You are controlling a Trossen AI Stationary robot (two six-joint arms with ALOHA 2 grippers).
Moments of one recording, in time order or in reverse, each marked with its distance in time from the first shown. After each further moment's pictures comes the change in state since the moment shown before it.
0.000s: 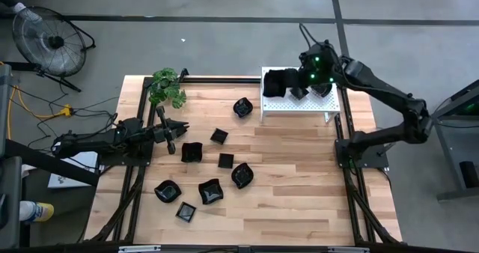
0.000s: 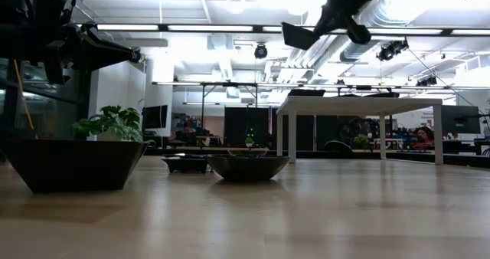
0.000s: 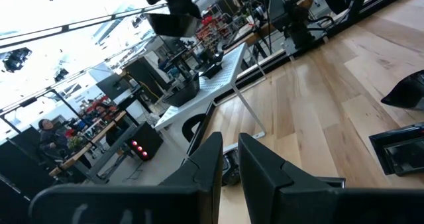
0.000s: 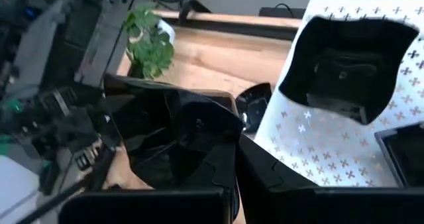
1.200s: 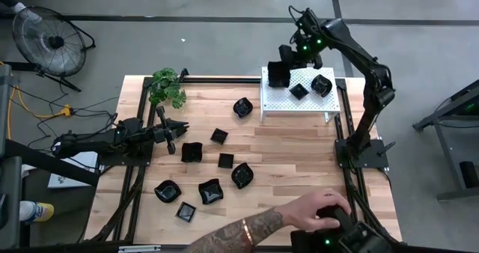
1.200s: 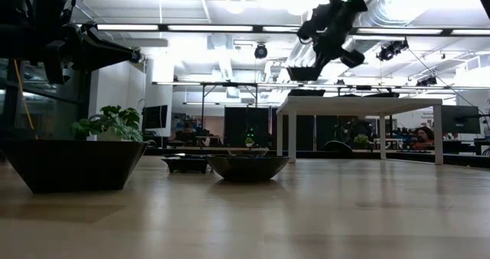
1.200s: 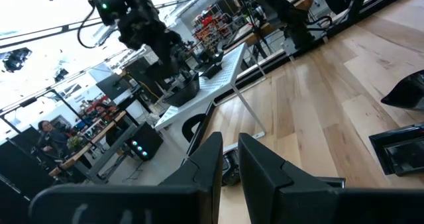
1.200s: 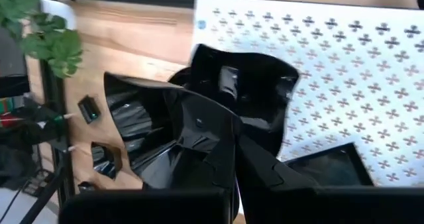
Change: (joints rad) left arm 0.000 0.000 0.000 0.000 0.000 0.000; right arm -0.316 0.526 0.555 -0.563 -0.198 -0.189
